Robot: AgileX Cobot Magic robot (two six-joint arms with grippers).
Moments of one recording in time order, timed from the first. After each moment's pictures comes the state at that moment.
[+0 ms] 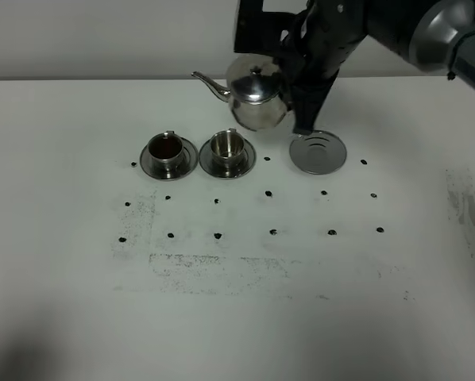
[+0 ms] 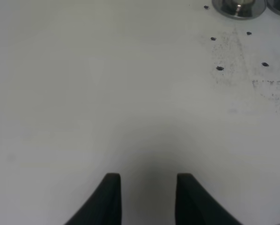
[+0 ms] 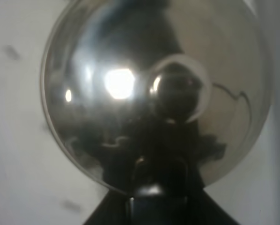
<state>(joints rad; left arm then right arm) -0.03 0.00 -0.46 0.03 1.07 0.04 0.49 2.08 -1.93 -0.07 0.99 -1.00</state>
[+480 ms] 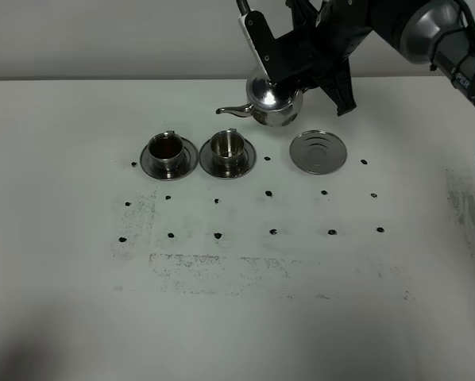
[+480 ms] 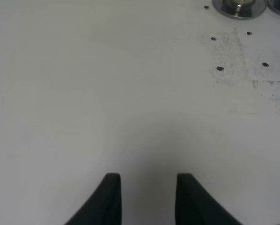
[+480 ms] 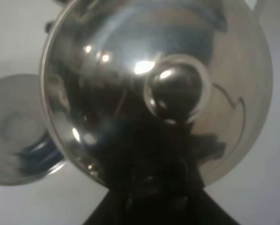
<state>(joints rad) -0.03 0.00 -0.46 0.03 1.07 0.04 0.40 2.30 -2.17 -0.03 0.98 -1.63</state>
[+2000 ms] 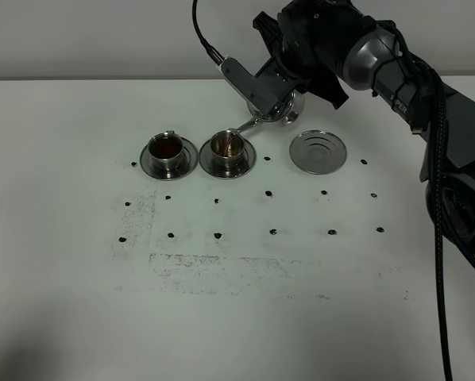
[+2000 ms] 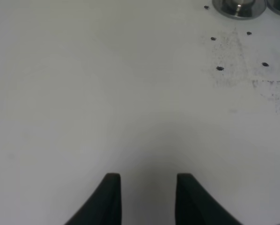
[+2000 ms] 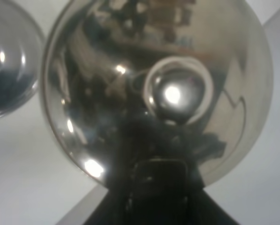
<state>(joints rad) -0.03 0.00 -0.46 0.03 1.07 0.04 0.49 2.42 -2.27 -0.37 0.96 -1.70</state>
